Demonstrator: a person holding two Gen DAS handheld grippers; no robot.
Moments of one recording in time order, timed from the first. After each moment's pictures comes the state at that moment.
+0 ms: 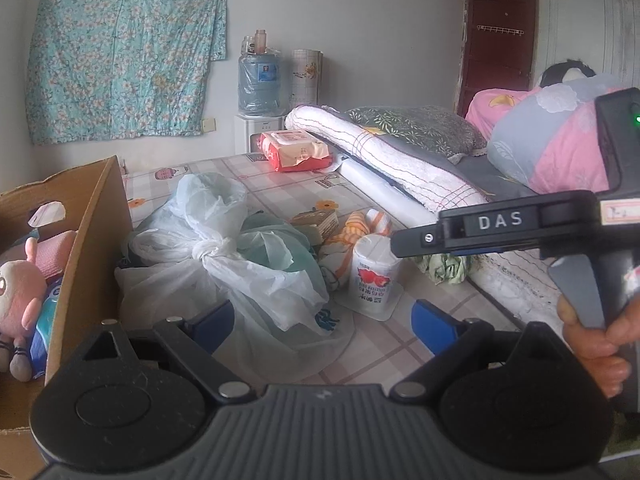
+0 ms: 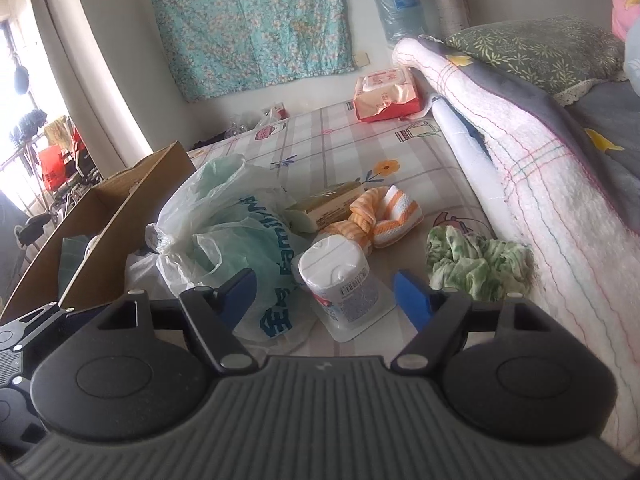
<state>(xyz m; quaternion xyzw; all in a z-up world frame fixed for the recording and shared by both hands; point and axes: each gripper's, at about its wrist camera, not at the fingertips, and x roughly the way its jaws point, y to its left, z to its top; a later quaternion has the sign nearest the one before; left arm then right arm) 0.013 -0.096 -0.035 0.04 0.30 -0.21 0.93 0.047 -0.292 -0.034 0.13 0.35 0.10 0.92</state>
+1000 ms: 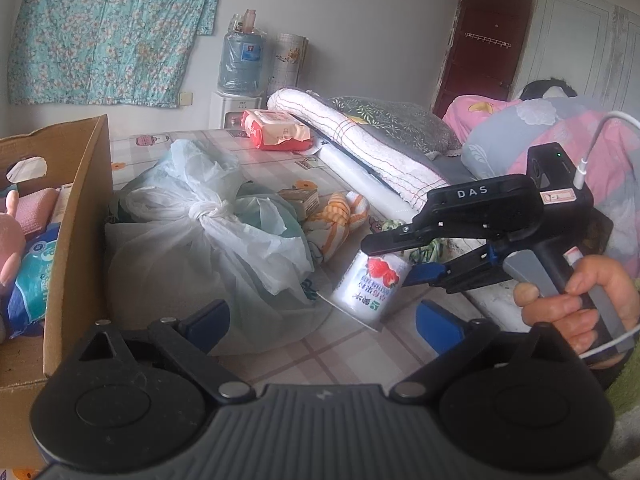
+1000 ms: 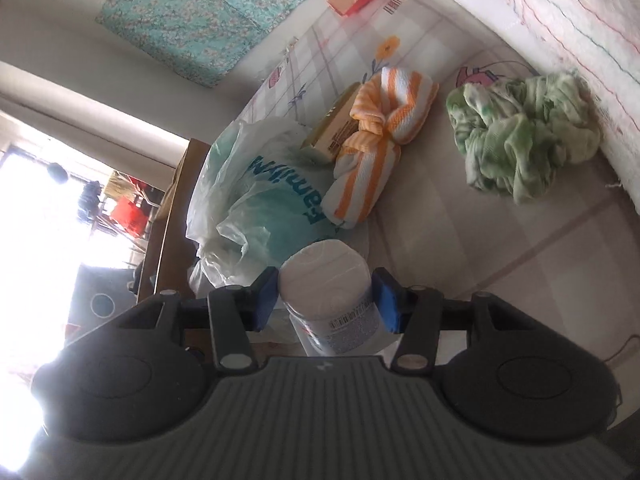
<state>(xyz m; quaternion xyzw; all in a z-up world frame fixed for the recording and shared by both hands) 0.008 -0.064 -0.040 -0.01 0.33 -0.25 0.91 0.080 -0.336 -0.093 0.40 0.45 0.17 0.78</state>
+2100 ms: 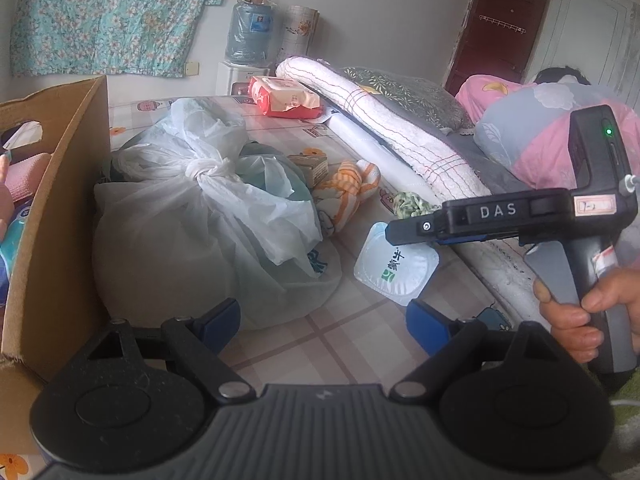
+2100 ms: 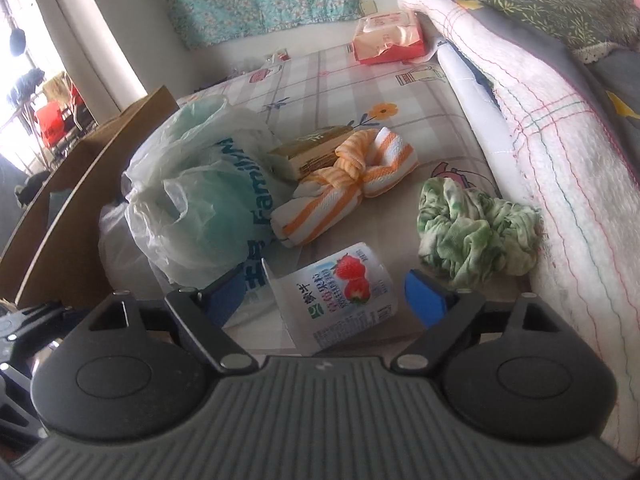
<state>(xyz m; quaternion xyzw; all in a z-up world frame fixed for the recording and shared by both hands) 0.019 -0.069 -0.060 -0.02 0.37 -0.24 0.90 0.068 -0.294 -0.062 0.10 0.42 0.11 0.89</state>
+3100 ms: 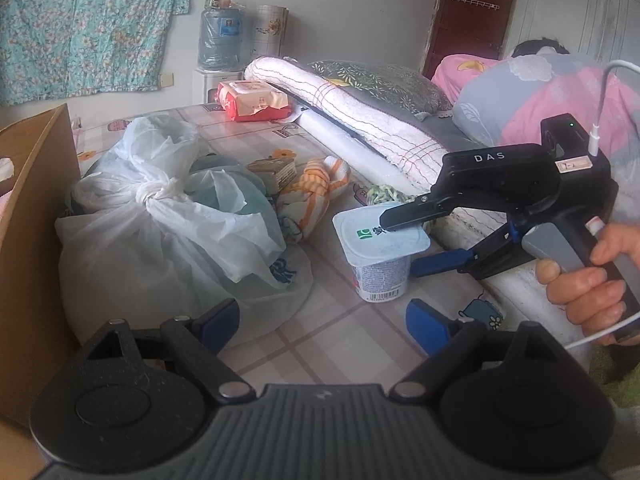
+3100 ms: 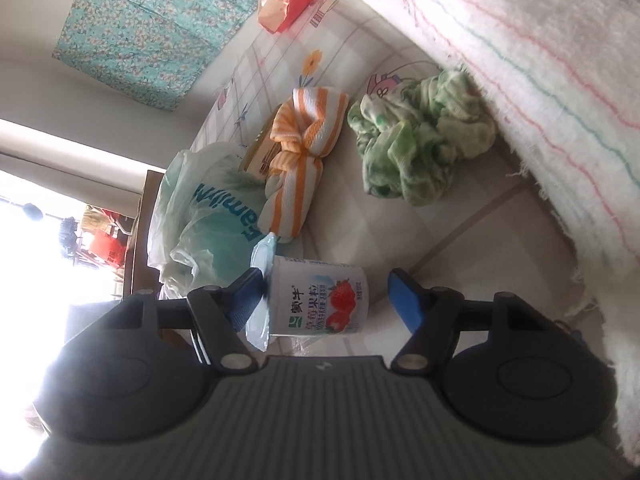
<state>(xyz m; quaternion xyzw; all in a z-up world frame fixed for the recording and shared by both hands) 0.023 -0.104 -0.059 0.03 0.36 -0.26 0.89 0.069 -0.365 -0.104 0.42 0.47 0.10 0.77</state>
